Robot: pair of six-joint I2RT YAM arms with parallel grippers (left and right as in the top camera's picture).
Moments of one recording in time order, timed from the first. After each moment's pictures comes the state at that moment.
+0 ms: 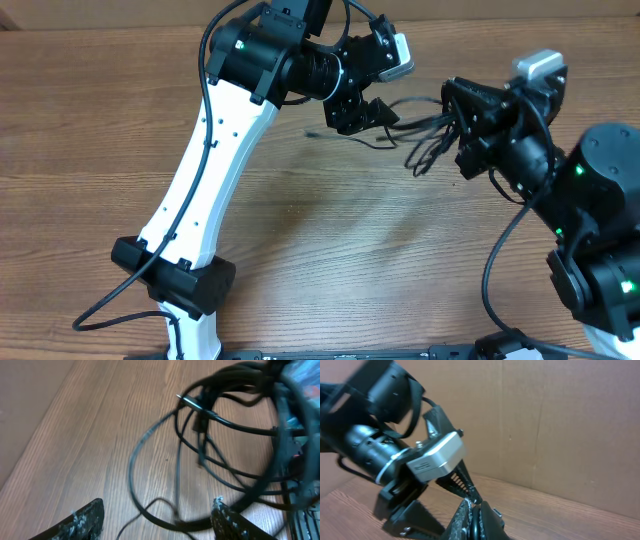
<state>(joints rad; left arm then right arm) -0.48 1.99 2.35 -1.29 0.71 0.69 0.29 0.97 1.31 -0.47 -0.23 0.07</state>
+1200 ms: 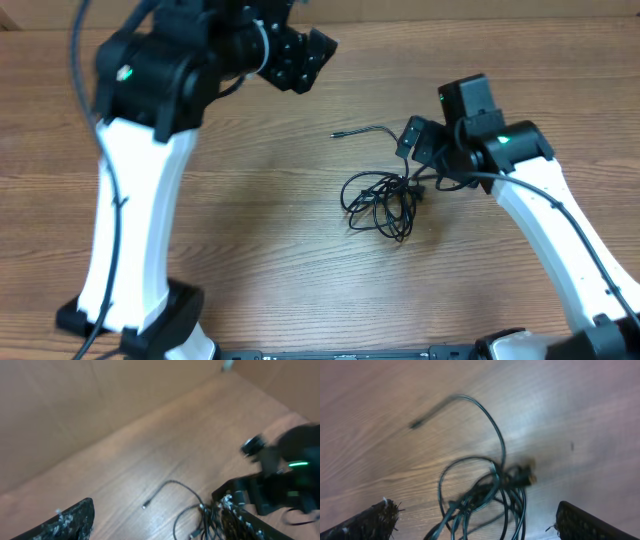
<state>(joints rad) -0.35 1.81 2.48 -1.29 0.33 0.12 0.29 1.51 1.31 -0.95 -0.02 0.70</state>
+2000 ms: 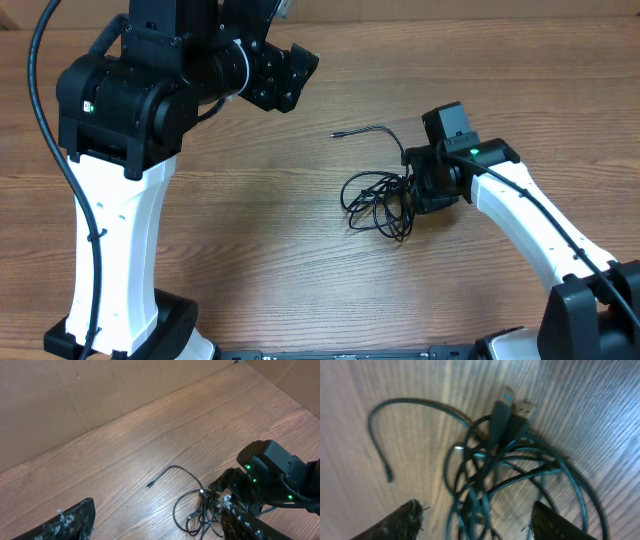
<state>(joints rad) -0.35 1.75 2.50 -1.41 0.26 0.08 0.29 1.58 1.09 -0.77 -0.13 1.59</state>
